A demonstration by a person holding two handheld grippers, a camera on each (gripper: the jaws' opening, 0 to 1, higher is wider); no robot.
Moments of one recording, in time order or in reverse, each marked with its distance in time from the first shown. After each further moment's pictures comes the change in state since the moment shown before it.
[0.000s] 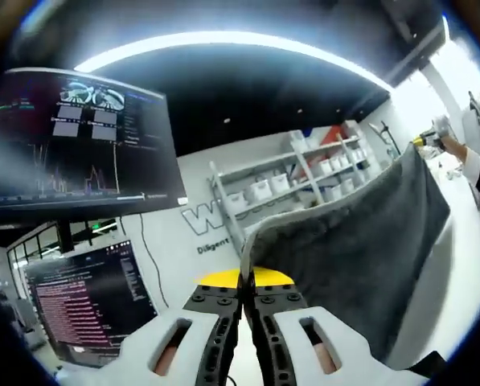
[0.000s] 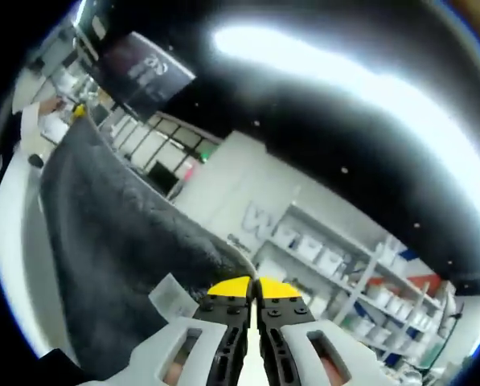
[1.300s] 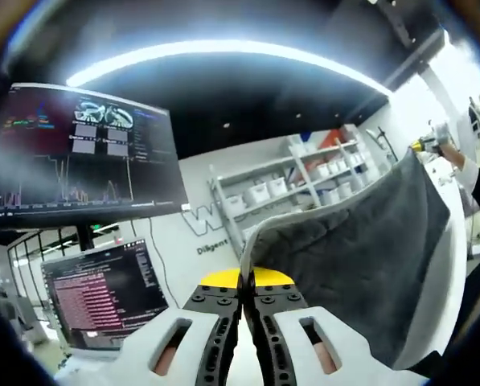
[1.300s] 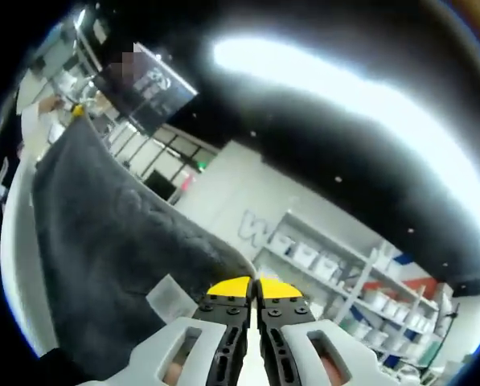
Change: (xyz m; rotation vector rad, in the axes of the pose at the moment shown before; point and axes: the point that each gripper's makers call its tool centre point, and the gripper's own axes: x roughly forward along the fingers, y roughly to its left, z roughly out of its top) left arm -0.058 -0.017 0.003 -0.011 0.009 0.006; right arm -0.049 0.025 0.005 -0.001 -0.028 -0.015
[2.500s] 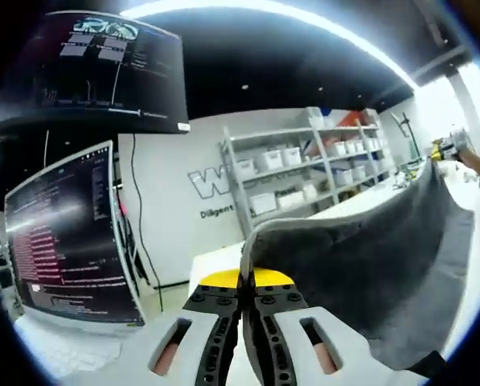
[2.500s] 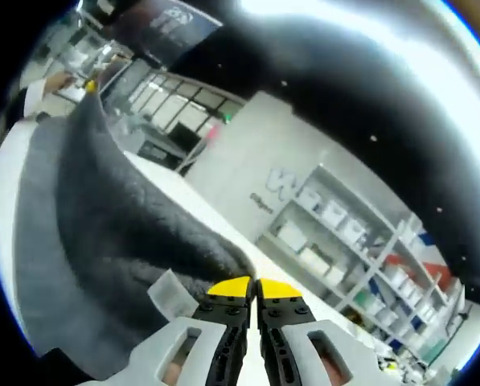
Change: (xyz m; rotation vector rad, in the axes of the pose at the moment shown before) left arm 0.117 0.012 -0.127 -0.129 0.170 0.053; right arm 0.112 0.049 -0.119 -0.060 0.263 0.148
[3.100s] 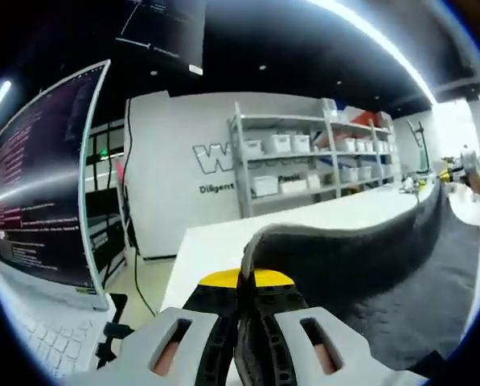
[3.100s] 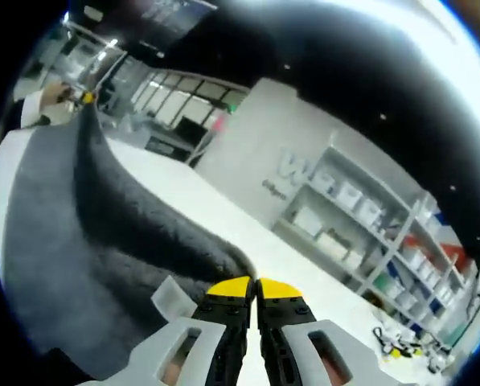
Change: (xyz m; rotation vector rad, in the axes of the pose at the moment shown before) left arm 0.045 -0.003 -0.055 -0.136 0.097 0.015; right arm 0.044 0.023 -0.043 0.107 0.041 0.072
